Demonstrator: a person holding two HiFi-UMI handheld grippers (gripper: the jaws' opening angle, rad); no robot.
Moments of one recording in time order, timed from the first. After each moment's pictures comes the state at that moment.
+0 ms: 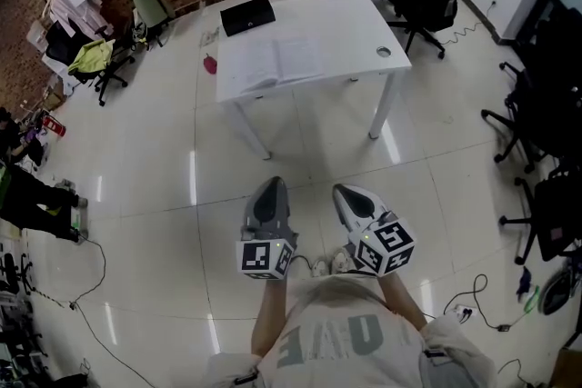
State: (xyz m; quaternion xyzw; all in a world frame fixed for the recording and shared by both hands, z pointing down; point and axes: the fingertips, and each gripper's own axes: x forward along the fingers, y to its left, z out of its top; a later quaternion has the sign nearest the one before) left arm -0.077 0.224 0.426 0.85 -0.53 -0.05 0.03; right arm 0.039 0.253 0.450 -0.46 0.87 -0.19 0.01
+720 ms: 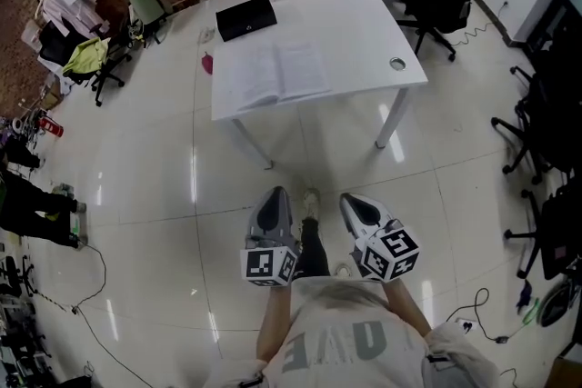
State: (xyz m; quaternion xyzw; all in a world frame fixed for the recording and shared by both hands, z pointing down) left arm -0.075 0.116 0.480 0.84 -0.54 -0.04 0.07; right arm 0.056 0.146 0.503 -0.46 0.86 -0.23 -0.01
